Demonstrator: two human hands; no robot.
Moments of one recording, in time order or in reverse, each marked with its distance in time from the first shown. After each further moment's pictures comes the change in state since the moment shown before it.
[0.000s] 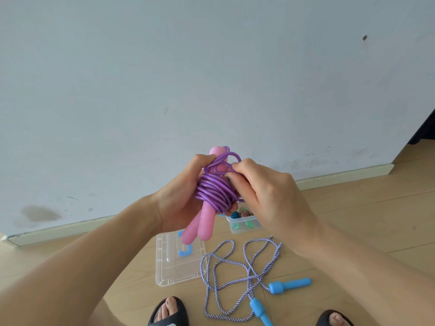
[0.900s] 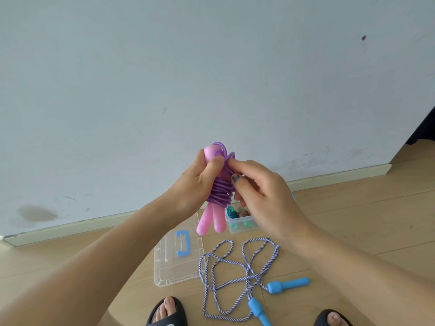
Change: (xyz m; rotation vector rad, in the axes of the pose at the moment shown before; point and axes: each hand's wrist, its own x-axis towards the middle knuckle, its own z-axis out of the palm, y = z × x) left_hand 0.009 -0.006 0.004 0.552 0.342 0.345; right_hand 0.001 -0.014 0.000 0.600 -0.157 0.524
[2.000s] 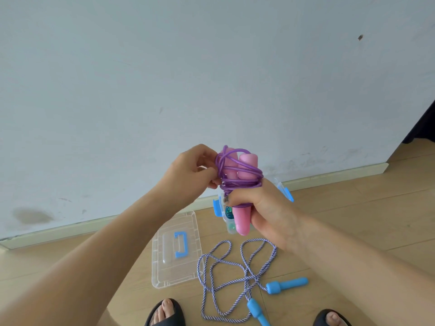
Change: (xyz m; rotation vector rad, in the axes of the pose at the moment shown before) left_hand 0.015 0.004 -0.006 0.120 0.098 0.013; right_hand 0.006 0.008 0.000 0.624 -0.172 0.476
